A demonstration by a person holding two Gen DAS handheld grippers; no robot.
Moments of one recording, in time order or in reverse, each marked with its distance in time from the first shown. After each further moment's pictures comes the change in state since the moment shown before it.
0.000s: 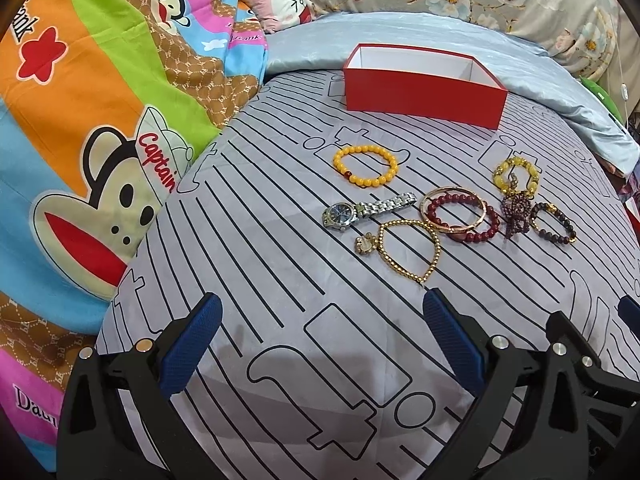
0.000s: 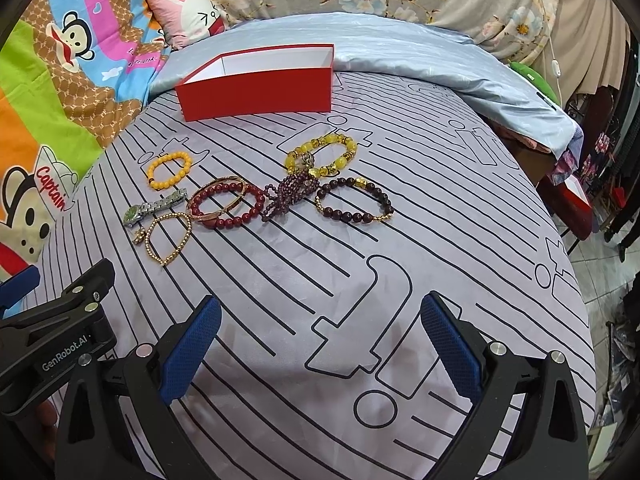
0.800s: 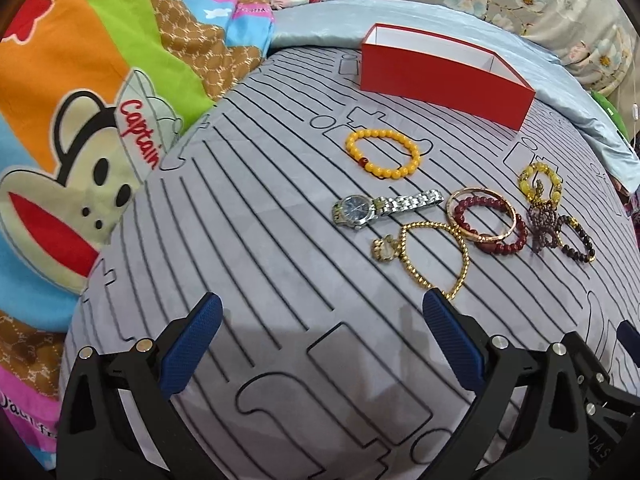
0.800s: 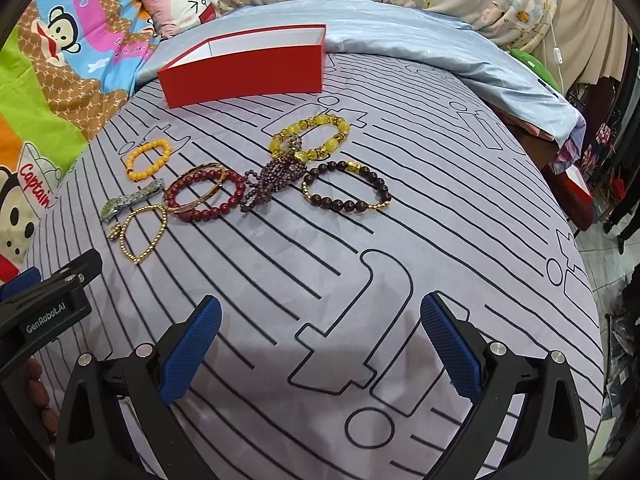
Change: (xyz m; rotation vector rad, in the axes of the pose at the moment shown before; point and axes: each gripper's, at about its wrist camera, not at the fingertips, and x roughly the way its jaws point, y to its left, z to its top) left arm 0.042 0.012 0.008 -0.070 0.066 -0.062; right arm 0.026 -0.008 0.003 0.010 0.051 -0.016
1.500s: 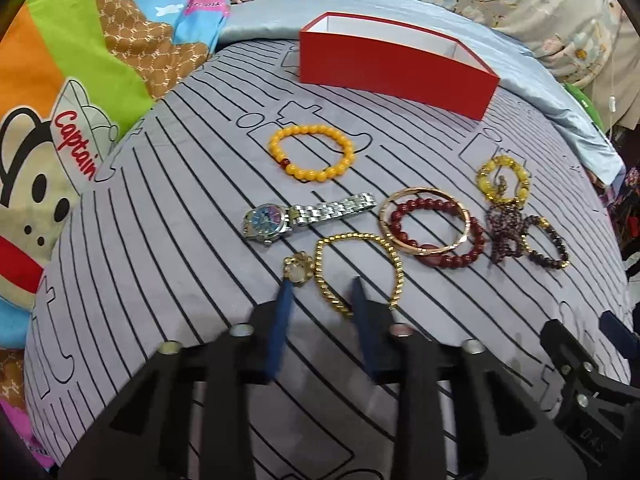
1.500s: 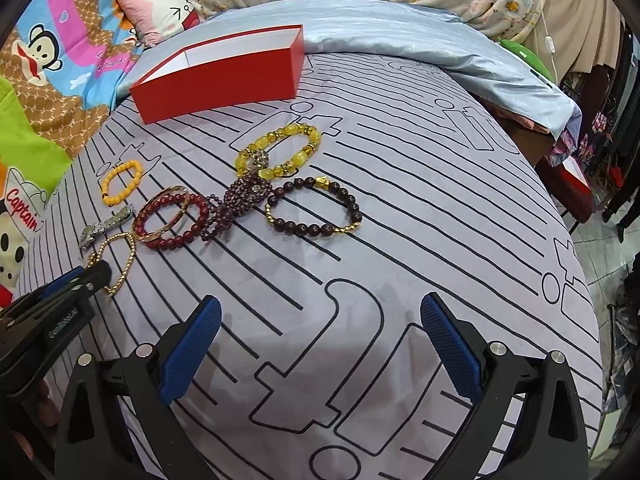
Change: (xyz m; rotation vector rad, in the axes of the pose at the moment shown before) left arm 0.017 -0.036 0.008 0.033 0.022 -0.114; right arm 0.014 -0.022 0.017 0.047 0.004 -0.003
